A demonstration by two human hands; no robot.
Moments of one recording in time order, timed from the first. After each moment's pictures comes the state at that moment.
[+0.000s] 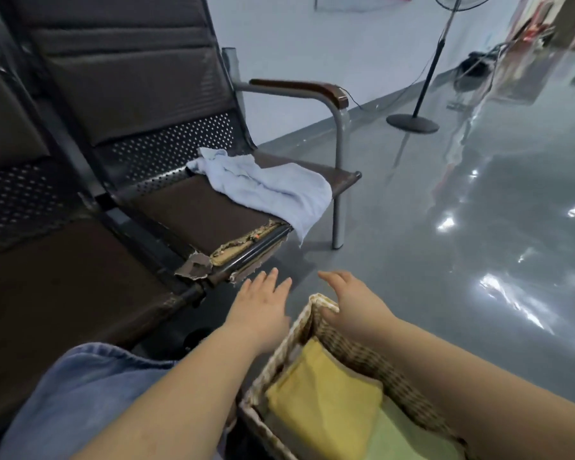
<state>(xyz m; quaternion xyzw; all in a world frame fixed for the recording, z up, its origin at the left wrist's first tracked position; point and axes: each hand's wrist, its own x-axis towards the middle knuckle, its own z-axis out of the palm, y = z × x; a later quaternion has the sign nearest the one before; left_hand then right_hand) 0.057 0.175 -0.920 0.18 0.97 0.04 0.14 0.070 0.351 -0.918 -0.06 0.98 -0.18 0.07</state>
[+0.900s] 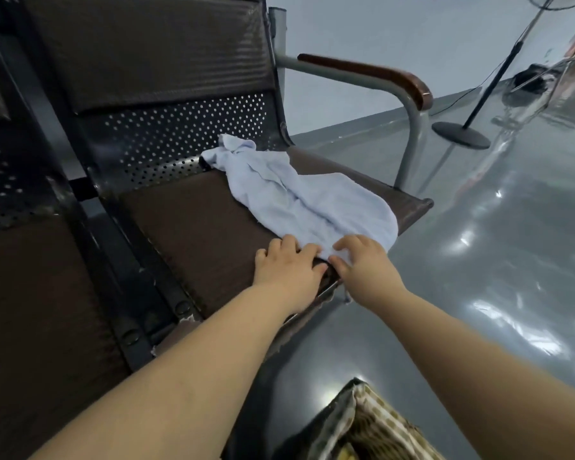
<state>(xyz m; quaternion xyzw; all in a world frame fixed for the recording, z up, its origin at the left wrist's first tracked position) -0.148 0.174 -0.950 0.09 0.98 0.16 0.04 -0.159 0.315 -0.943 -0.02 0.98 -0.21 -0.02</state>
